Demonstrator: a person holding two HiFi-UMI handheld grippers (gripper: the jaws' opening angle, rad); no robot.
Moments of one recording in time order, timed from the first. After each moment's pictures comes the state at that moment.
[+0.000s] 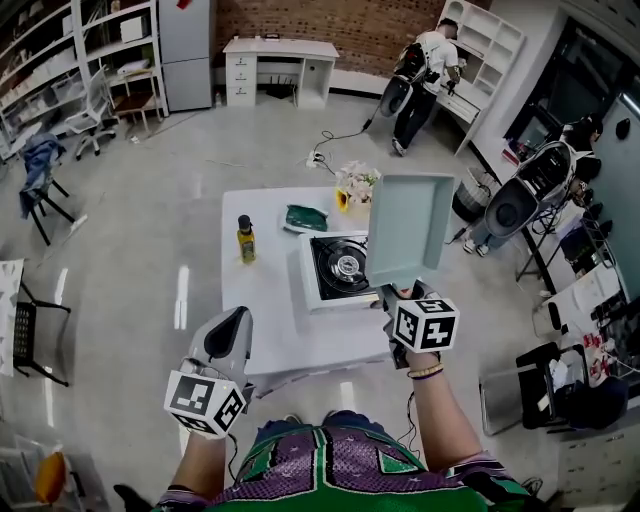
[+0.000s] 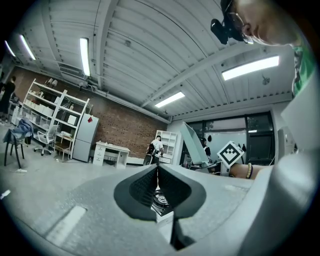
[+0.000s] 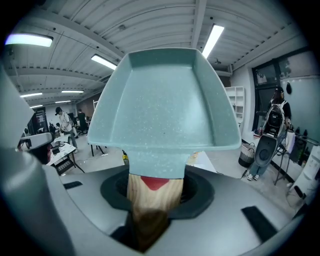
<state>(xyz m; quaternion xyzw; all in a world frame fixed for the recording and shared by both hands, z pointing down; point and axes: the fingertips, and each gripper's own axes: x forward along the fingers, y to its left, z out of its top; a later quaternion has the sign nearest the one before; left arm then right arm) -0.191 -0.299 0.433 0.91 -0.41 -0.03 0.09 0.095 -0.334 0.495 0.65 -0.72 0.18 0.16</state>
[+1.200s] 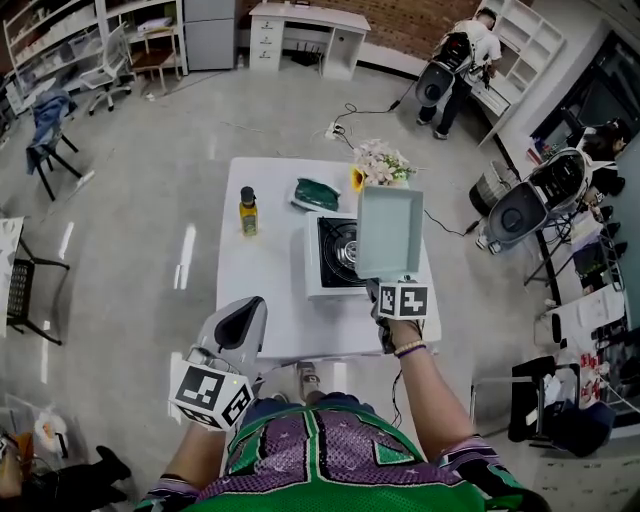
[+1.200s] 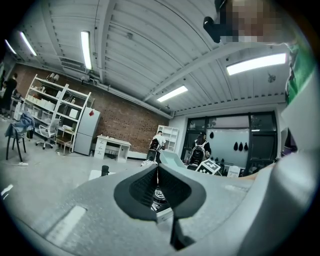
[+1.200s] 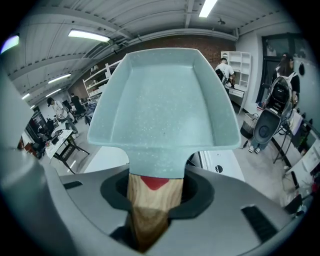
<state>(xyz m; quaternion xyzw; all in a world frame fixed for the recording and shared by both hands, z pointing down) -0.149 -0.314 0.469 0.90 -0.41 -0.01 0.11 0.128 -0.387 0.659 0.60 -0.68 0.32 0.27</state>
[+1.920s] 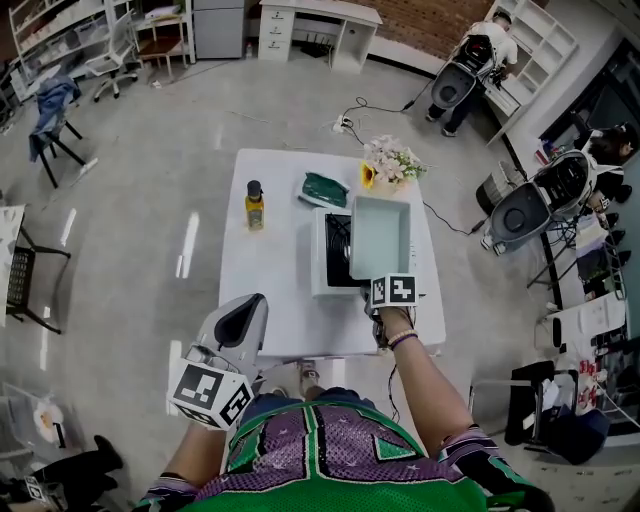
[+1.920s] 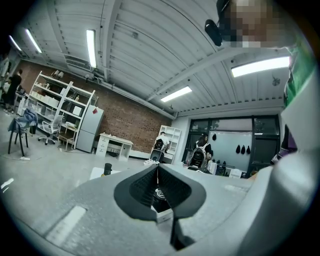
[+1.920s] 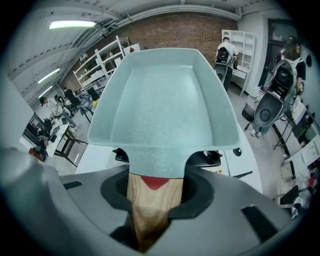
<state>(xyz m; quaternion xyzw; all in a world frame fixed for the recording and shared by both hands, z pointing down) -0.160 -0.326 0.475 0.90 -0.42 -0.02 0.13 0.119 -0.396 0.731 0.57 -0.64 0.40 0.33</state>
